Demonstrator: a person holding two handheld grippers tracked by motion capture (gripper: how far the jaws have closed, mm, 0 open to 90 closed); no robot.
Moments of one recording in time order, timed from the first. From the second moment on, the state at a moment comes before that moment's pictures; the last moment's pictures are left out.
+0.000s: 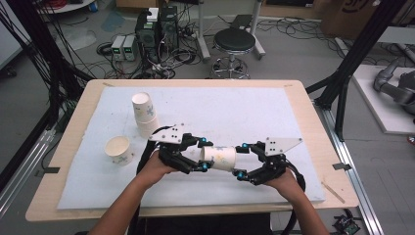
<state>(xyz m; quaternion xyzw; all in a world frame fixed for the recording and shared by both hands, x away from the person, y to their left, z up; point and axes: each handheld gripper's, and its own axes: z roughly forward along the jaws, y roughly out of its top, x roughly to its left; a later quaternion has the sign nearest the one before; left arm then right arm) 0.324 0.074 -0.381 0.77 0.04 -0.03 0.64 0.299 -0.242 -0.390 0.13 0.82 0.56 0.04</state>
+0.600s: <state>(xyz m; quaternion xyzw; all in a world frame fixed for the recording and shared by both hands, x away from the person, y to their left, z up) 0.323 0.065 -0.385 0.75 0.03 -0.06 0.66 0.301 -0.235 -0.398 0.11 0.80 0.58 -0.01</state>
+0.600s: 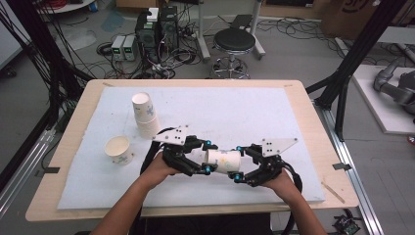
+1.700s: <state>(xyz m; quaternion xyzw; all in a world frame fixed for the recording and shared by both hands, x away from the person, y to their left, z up) 0.322 0.071 -0.380 0.80 0.09 -0.02 0.60 0.310 -0.239 -0.374 0.14 0.85 0.51 -0.01</state>
